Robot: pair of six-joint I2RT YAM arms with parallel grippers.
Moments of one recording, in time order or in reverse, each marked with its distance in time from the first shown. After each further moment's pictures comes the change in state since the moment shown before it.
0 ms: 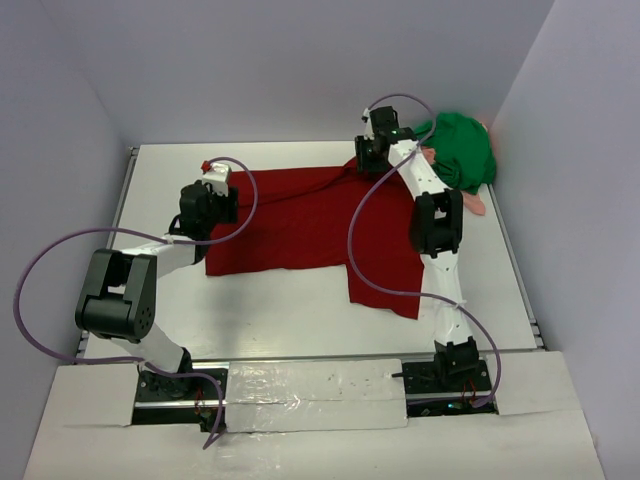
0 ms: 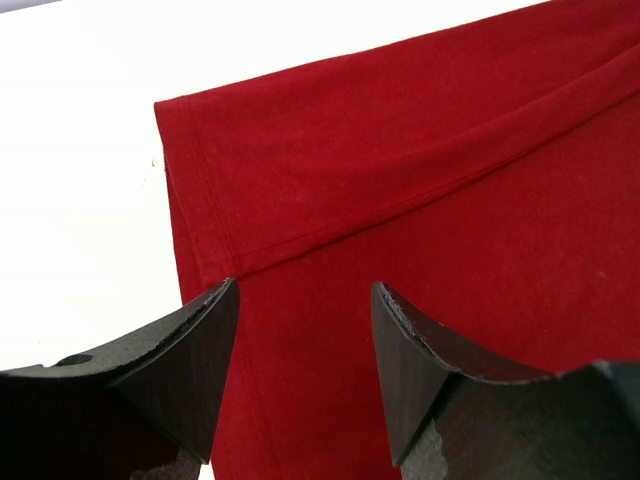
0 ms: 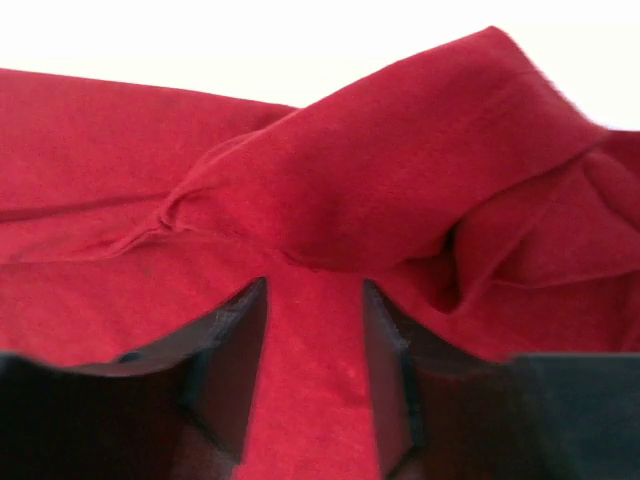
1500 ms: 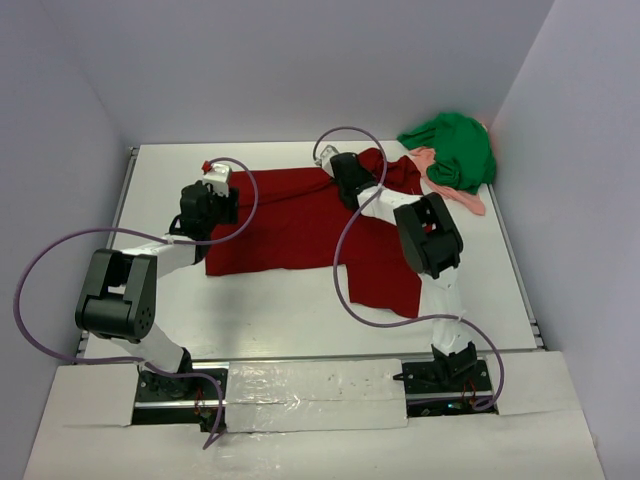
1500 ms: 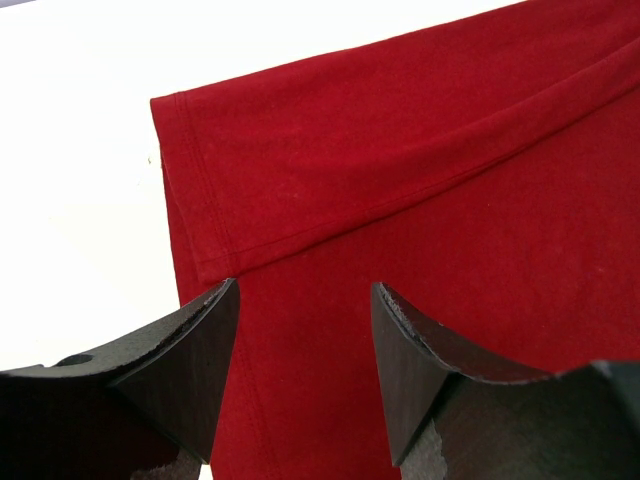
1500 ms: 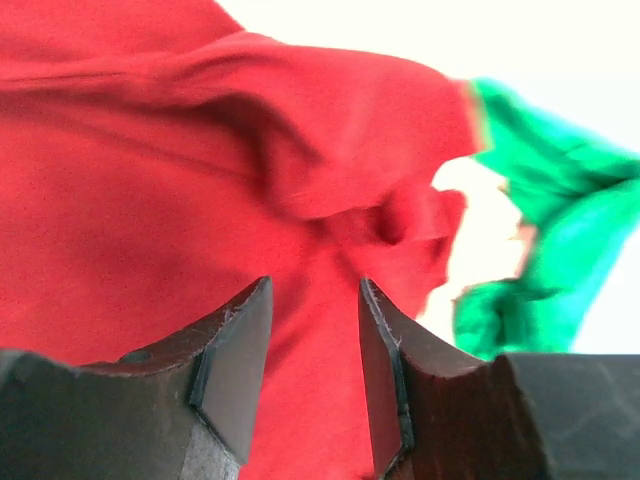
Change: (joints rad) left arm -0.003 0.000 0.000 -0.007 0.000 0.001; right arm 0.239 -0.303 -0.818 0.787 0.629 -0.744
